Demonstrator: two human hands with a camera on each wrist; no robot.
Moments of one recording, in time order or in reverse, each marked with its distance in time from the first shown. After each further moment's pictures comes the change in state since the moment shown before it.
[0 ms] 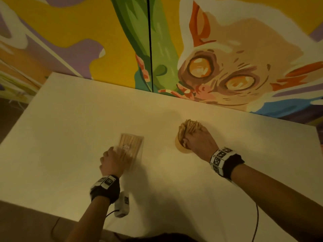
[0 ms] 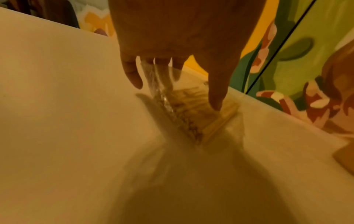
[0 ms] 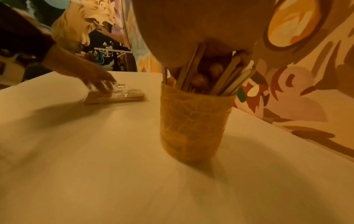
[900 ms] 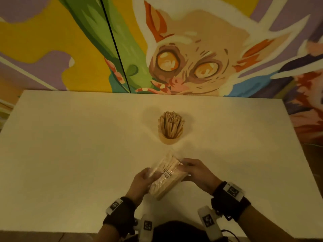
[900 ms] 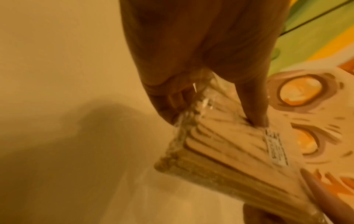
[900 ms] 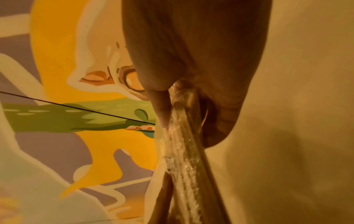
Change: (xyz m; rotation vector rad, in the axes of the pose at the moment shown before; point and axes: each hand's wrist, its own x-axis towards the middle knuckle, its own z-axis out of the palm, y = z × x) left_hand -0.130 0.048 0.038 -0.818 -0.792 0.089; right_hand -0.139 -0.070 0.008 1.965 -0.089 0.674
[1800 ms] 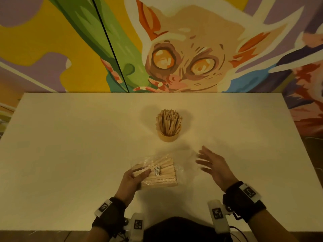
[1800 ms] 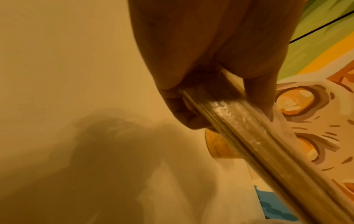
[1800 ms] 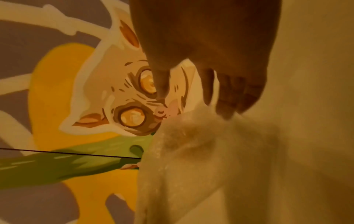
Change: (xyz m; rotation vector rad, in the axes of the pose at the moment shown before) left_hand -0.007 -0.002 -0.028 -0.170 0.022 0.076; right_hand -0.016 0.001 -0.044 0.232 0.403 0.008
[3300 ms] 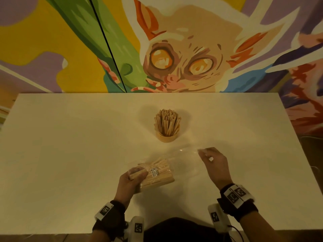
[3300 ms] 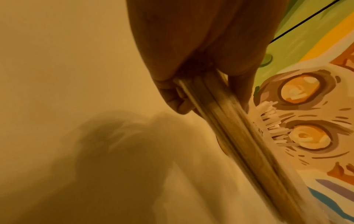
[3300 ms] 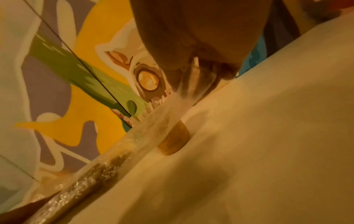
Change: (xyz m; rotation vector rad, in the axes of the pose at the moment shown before) left_hand -0.003 -0.002 0.002 0.070 0.162 0.026; right_hand 0.016 0.018 -0.007 -0.670 0.210 -0.662
